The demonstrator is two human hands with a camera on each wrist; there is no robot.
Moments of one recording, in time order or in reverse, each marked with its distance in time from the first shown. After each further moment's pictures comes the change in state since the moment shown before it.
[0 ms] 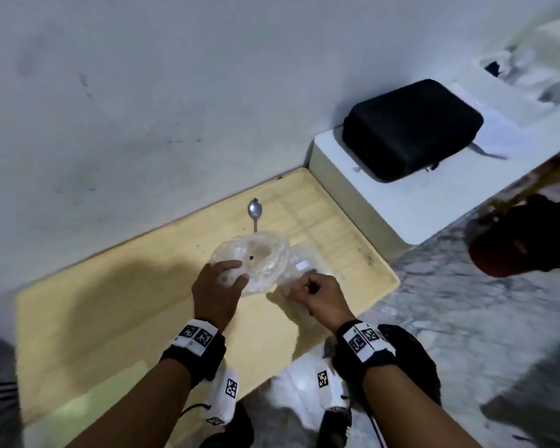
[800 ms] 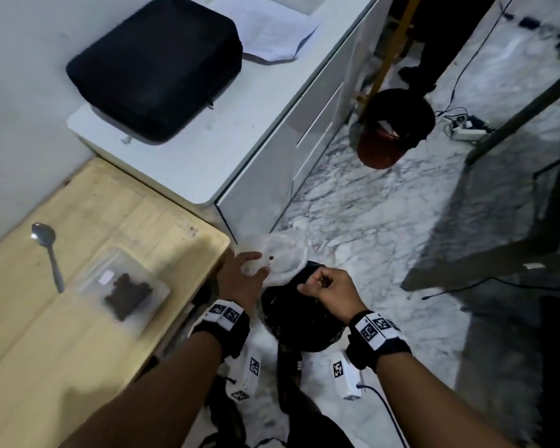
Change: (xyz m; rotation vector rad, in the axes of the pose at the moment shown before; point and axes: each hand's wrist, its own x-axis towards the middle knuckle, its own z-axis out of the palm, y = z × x) left_hand -0.161 0.108 0.341 0.250 -0.667 0.124; right_hand -0.132 0.194 -0.303 0.226 0.427 0.229
